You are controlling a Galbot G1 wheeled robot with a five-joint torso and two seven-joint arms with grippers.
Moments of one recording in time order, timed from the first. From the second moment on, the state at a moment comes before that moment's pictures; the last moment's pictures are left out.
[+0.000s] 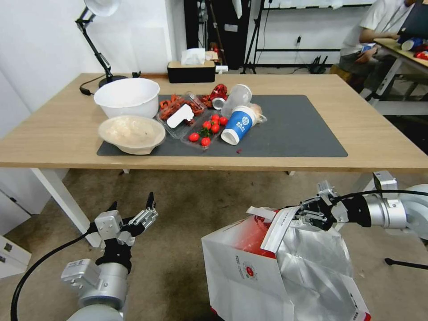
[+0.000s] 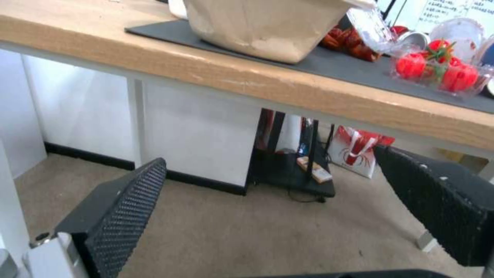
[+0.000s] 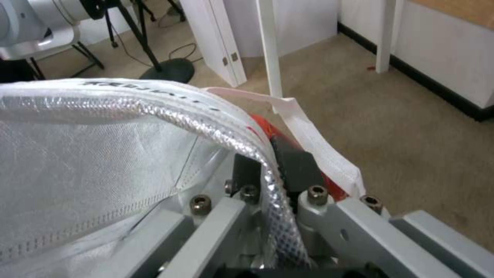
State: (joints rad) left arm 1.83 -1.39 -0.48 -2.45 -0.38 0.15 -0.30; right arm -1.27 0.26 0.44 1.96 1.05 -0.27 -0.93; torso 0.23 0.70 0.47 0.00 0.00
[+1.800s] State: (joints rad) left arm 1.84 -1.40 -0.48 -2.47 -0.39 0.16 -0.30; right arm -1.28 0.26 0.45 1.99 1.06 -0.28 -0.92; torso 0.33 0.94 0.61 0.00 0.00
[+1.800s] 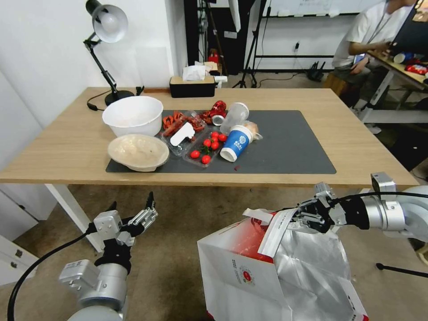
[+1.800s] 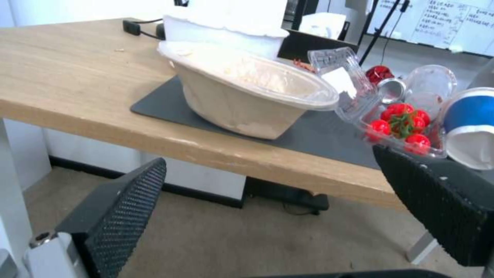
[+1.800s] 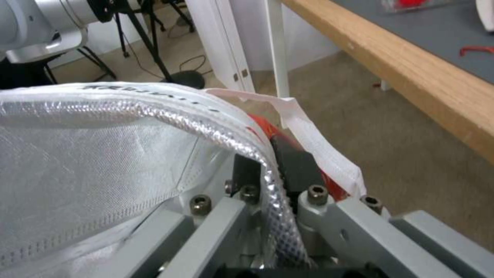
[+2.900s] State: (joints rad) left arm 1.83 -1.39 -0.48 -2.46 -0.39 0.16 -0.30; right arm -1.28 0.26 0.45 1.98 1.05 -0.27 -0.93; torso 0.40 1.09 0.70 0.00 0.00
